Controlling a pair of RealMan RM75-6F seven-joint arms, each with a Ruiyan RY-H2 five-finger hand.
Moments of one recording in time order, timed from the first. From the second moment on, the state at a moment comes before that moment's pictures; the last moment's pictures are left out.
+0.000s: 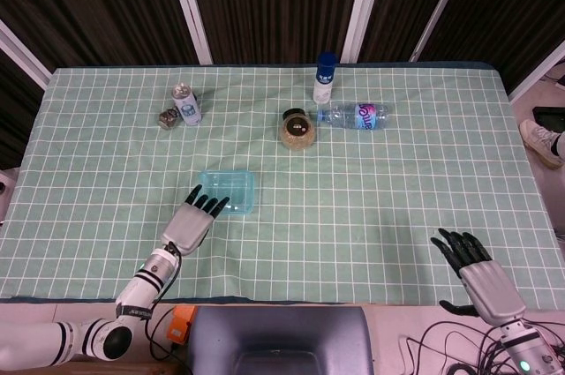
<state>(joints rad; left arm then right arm) -0.81 -1.51 0.00 -1.61 0.89 0.99 0.78 0.12 -1.05 -0.11 -1.66 -1.68 1.35 -0.04</state>
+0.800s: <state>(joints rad) -0.72 -1.36 -0.02 -1.81 1.22 1.24 0.64 0.11 -1.05 -0.11 -1.66 -1.68 1.35 -0.04</state>
